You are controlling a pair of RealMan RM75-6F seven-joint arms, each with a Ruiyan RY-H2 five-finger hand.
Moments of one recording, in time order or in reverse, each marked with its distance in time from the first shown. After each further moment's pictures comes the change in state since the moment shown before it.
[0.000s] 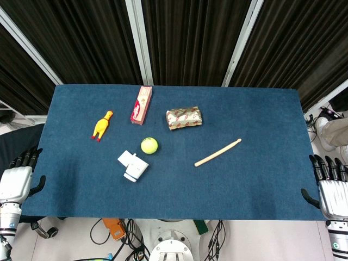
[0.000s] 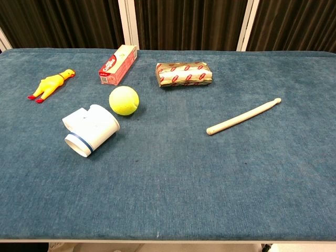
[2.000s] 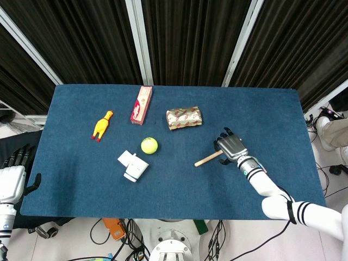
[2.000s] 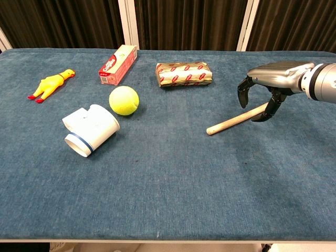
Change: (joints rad) left arm 0.028 0.000 -0.017 0.029 0.032 0.048 -0.094; right arm 0.746 -0.328 0.143 0.242 0.459 -0.902 -0.170
